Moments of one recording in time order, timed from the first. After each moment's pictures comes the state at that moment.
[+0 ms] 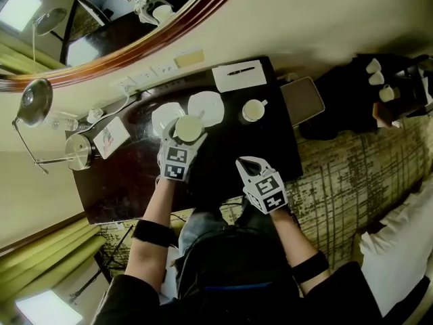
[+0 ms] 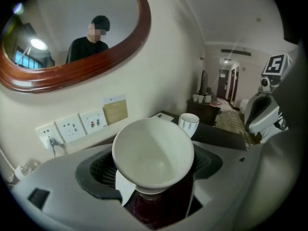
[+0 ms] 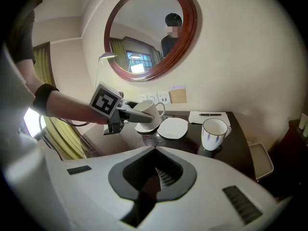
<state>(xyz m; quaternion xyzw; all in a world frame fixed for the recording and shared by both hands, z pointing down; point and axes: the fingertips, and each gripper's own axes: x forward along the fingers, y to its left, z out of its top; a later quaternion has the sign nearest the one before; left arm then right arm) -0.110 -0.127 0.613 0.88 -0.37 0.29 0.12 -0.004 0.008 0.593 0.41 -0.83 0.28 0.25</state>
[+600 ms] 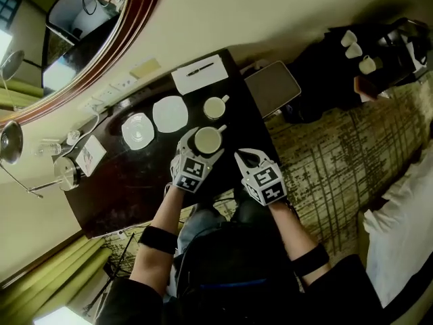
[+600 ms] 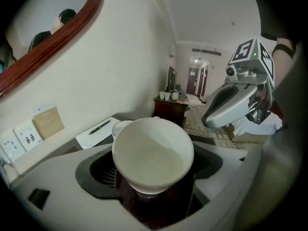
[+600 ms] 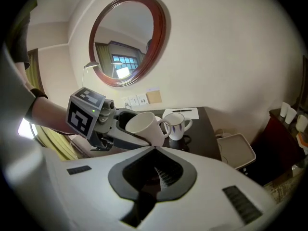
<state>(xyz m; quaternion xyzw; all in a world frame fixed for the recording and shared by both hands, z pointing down) 0.070 -0.047 0.623 0.92 -0.21 0.31 0.09 0.112 0.014 0.596 0.47 -0.79 0.31 0.24</state>
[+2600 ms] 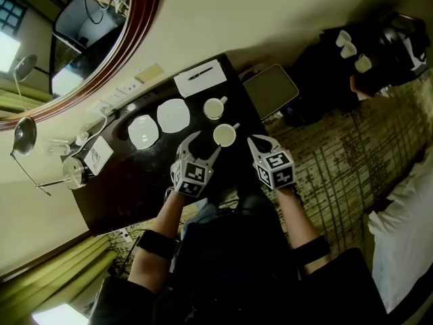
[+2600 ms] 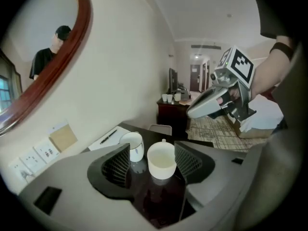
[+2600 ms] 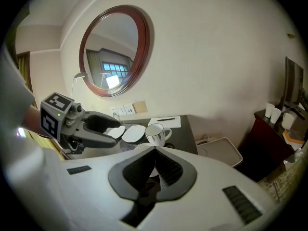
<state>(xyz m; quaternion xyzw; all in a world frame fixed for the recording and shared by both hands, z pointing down) 0.068 -0.024 0.574 0.92 -0.24 0.31 0.05 0.178 0.006 0.575 0.53 -0.77 0.29 0.20</state>
